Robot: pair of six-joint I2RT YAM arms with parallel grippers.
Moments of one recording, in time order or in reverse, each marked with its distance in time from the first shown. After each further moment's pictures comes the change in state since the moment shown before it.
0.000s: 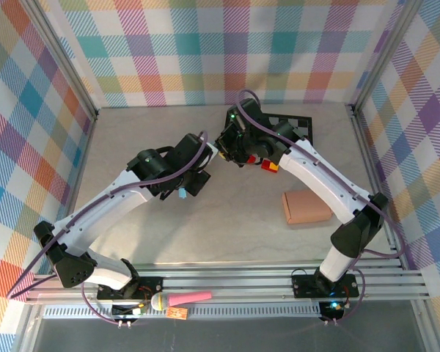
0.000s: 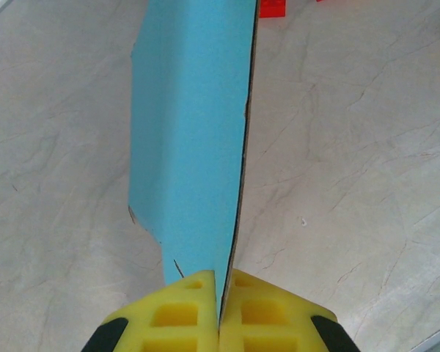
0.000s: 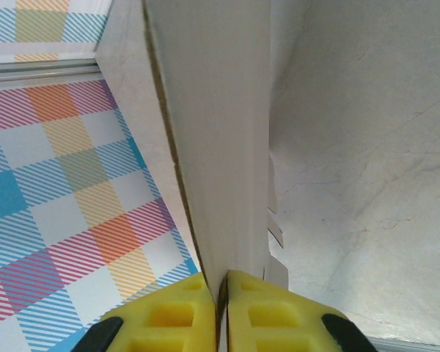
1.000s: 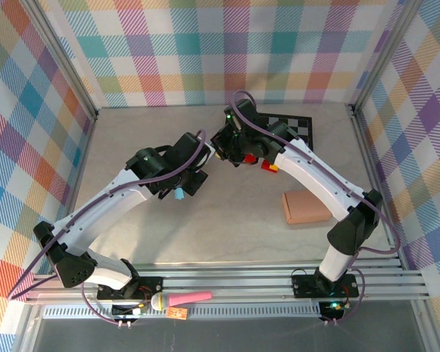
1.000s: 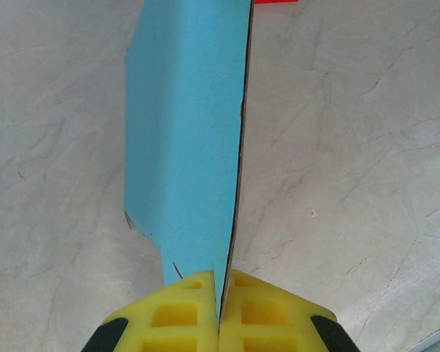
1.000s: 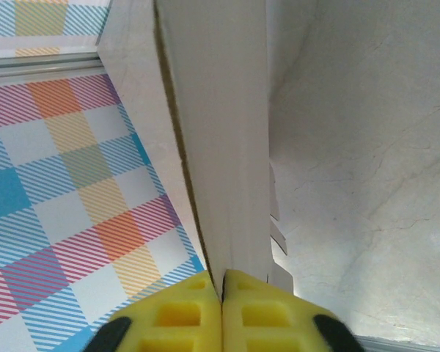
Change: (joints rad) left arm 0.018 0.000 0.001 -0.024 0.000 0.000; right arm 0.005 0.032 0.000 0.041 -0.016 0.028
